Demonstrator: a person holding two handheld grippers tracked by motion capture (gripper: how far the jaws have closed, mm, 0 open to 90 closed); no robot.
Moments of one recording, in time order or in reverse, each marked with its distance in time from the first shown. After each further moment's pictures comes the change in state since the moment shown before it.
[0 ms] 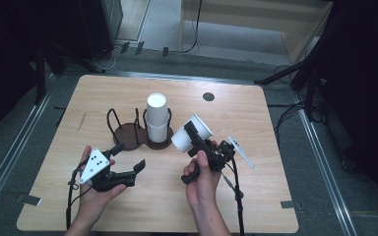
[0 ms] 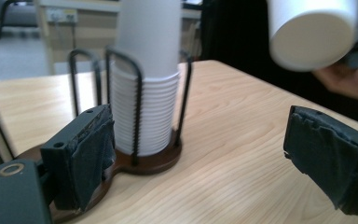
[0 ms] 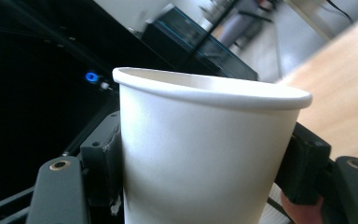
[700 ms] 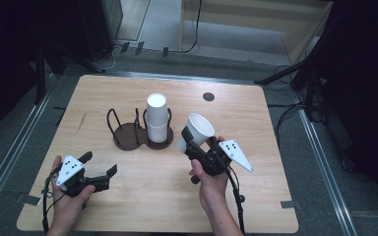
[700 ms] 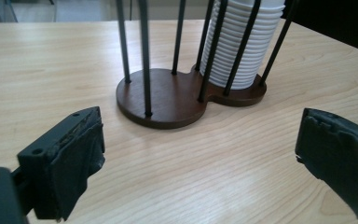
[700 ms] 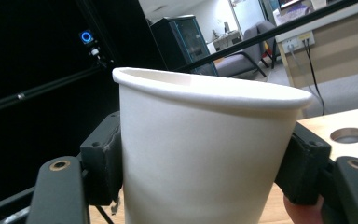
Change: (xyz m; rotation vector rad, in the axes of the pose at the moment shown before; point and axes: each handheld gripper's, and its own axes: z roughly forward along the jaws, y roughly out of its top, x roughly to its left) left arm 0.054 -0.028 -0.043 0.142 0.188 -0.046; right arm 0.007 -0.002 -0.009 -0.034 0.005 -0.491
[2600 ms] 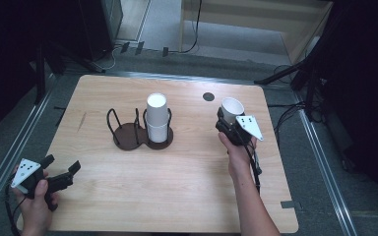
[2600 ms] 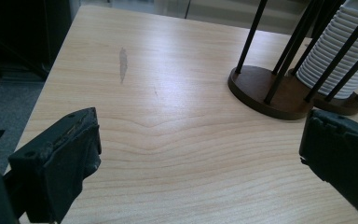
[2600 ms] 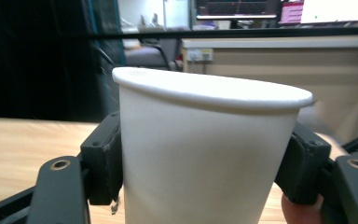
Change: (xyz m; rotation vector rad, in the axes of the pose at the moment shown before) left arm 0.085 -0.028 -0.033 -0.055 0.153 -0.145; right arm -0.129 0.012 0.058 0.048 -0.340 -0.383
